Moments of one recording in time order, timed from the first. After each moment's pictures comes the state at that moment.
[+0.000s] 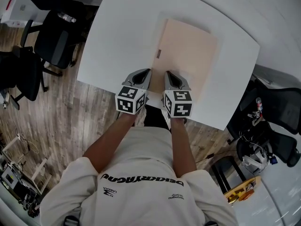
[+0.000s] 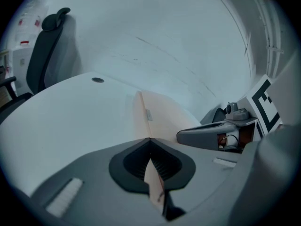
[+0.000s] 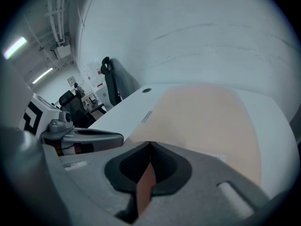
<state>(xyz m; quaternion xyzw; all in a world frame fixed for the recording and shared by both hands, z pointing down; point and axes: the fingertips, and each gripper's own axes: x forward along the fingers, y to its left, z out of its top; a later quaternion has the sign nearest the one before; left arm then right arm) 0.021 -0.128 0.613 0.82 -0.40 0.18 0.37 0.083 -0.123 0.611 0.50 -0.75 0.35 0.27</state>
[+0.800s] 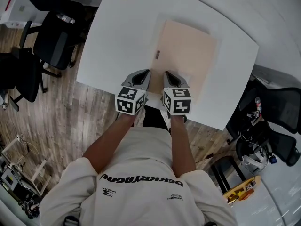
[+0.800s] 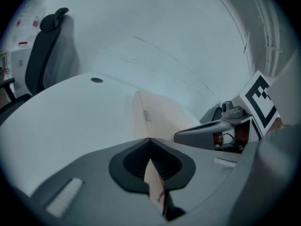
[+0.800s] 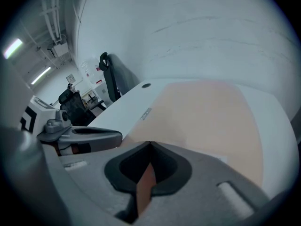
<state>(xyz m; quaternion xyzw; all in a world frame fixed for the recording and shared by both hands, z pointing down) 0.020 -0.130 0.614 0.82 -0.39 0.18 0.37 0.079 -0.124 0.619 0.49 -0.74 0.37 0.29</state>
